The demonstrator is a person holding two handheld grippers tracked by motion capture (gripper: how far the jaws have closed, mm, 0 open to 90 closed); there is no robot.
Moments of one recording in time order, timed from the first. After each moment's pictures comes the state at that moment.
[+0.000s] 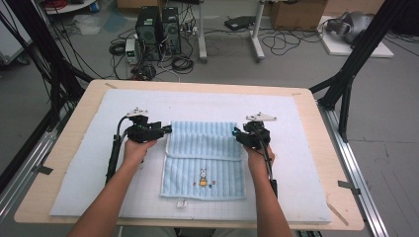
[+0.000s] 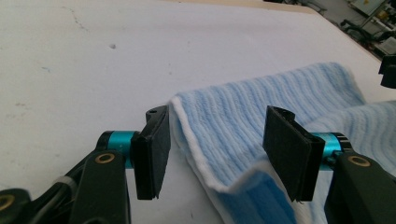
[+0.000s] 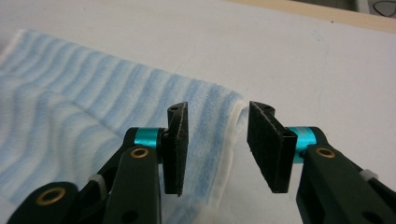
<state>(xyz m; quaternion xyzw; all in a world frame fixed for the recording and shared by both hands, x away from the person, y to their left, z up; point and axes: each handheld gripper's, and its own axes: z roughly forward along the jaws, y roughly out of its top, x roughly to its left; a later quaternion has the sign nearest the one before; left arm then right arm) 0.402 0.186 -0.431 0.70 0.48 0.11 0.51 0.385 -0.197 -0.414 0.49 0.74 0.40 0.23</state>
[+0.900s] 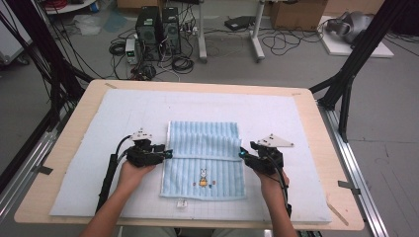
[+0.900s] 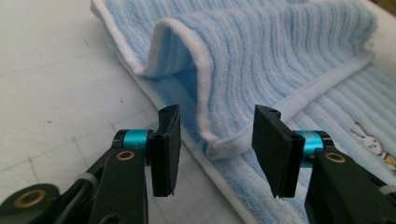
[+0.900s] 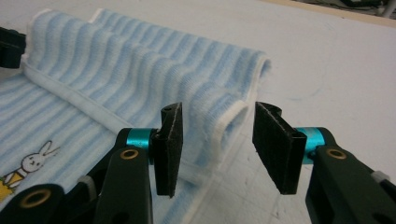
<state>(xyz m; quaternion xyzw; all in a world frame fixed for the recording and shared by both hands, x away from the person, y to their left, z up) 0.343 0.174 -0.448 0.77 0.43 0.09 0.46 0.308 -0.222 -0.414 0.45 0.75 0.43 0.23</state>
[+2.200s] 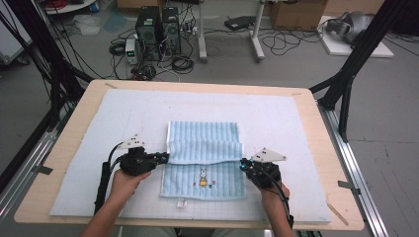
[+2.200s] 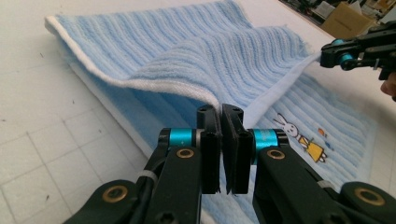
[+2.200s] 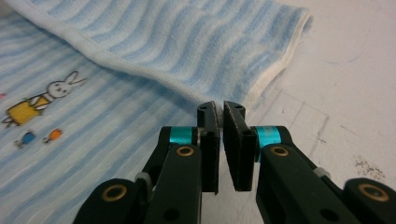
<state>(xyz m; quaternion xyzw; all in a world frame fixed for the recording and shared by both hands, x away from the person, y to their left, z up) 0.306 0.184 -0.430 0.76 0.39 0.06 0.52 0.278 -0.214 -0.430 0.40 0.80 0.39 0.22</state>
